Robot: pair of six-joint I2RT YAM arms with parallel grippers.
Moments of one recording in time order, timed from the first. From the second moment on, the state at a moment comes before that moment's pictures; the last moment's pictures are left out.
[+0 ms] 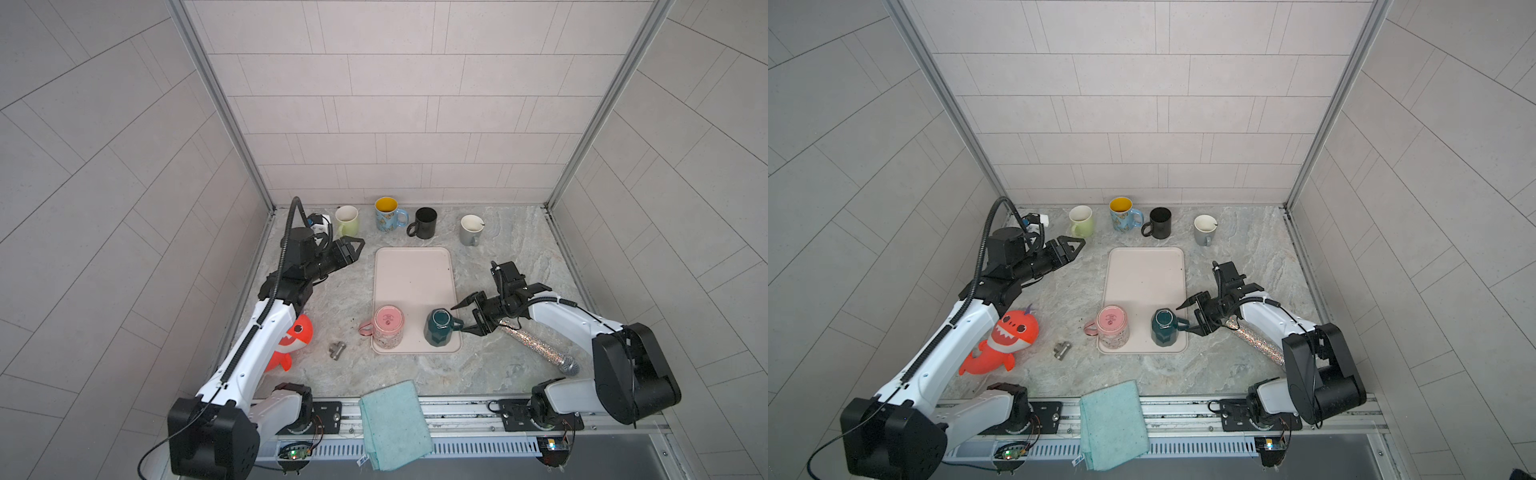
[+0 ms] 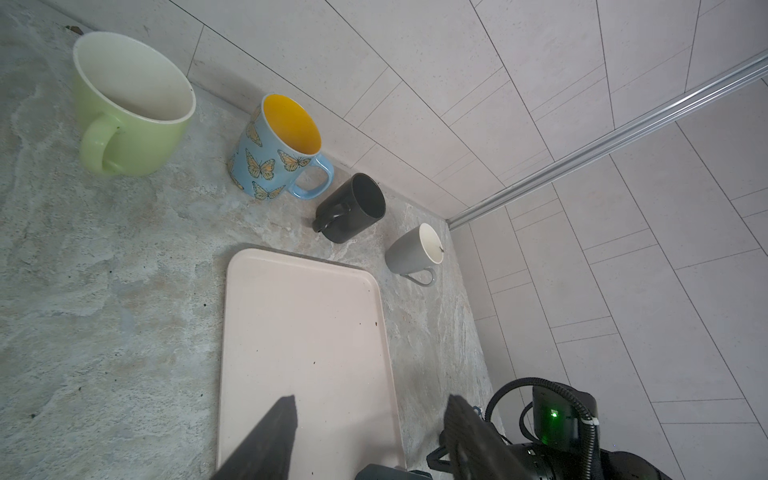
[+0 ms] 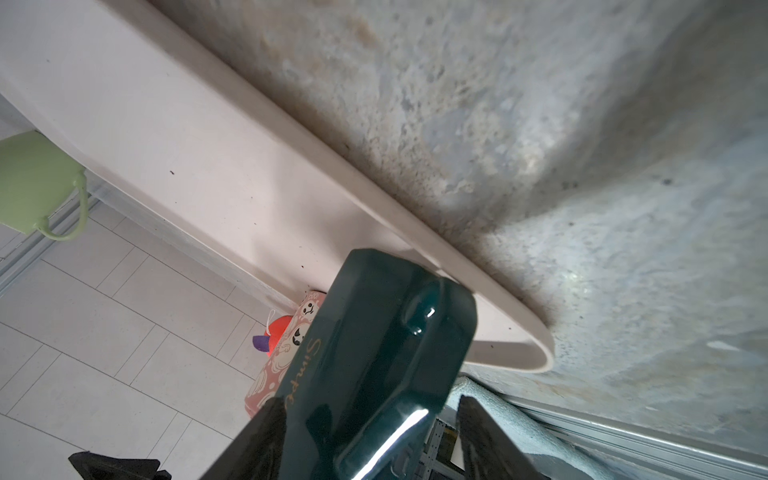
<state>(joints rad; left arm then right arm) -0.15 1.12 0.93 -0.22 0.46 -0.67 0.25 1.40 0.71 -0.50 -0.74 1.40</state>
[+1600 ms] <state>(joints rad) -0.10 1.13 0.91 -0.21 0.52 -0.69 0.36 1.49 1.00 -0.45 -0.68 1.11</state>
